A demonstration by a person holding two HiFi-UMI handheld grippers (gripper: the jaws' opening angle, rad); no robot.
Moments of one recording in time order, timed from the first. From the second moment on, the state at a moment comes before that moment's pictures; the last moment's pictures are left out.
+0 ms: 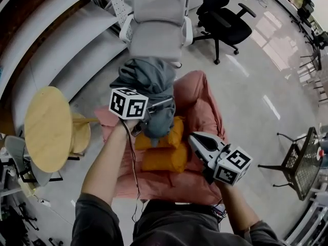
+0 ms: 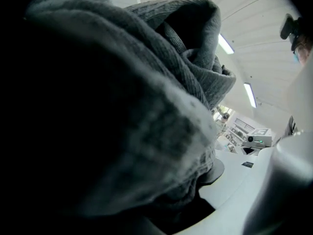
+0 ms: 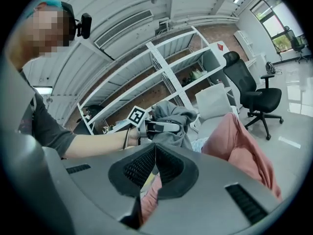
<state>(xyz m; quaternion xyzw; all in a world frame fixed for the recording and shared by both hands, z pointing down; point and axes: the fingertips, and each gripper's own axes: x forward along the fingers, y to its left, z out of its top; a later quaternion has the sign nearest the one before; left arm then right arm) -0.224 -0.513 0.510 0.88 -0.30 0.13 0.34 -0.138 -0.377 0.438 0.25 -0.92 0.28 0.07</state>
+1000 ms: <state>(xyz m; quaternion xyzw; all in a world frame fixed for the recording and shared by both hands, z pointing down) -0.211 -0.595 0.625 0.81 -0.40 0.36 0.23 -0.131 -0.382 0.500 0.26 -0.90 0.34 0.10</state>
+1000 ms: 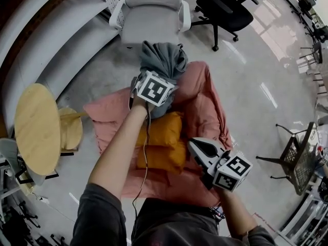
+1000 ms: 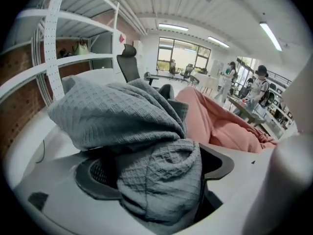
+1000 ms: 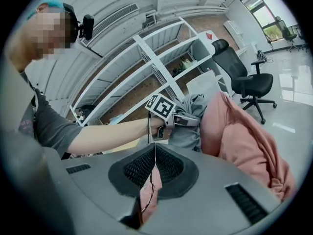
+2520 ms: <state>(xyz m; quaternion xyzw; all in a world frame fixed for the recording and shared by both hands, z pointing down) -0.206 -0.507 0.592 0.81 -0.51 0.29 0.11 -0.133 -0.361 0.476 0.21 -0.92 0.33 0.08</state>
